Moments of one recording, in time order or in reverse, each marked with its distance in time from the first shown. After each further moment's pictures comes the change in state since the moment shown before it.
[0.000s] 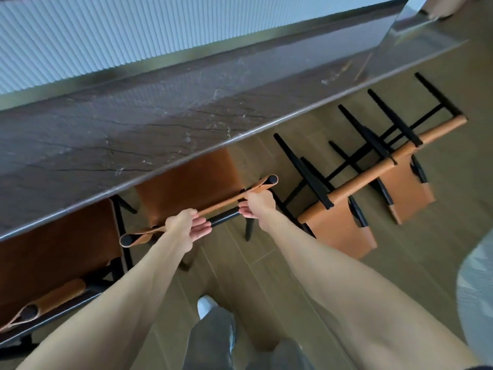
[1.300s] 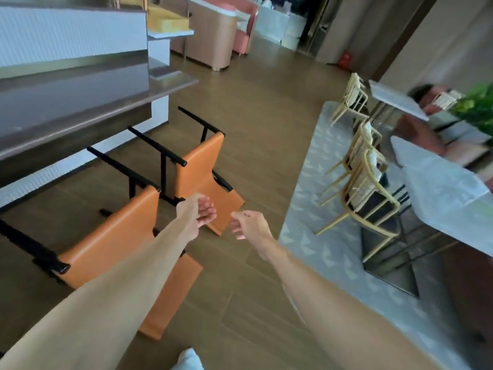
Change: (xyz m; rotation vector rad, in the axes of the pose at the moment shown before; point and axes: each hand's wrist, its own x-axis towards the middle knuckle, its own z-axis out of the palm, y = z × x) left_hand -0.305 -0.390 0.677 0.302 -0.716 0.156; right_hand -0.029 0.222 -0.774 0.093 0.432 -0.261
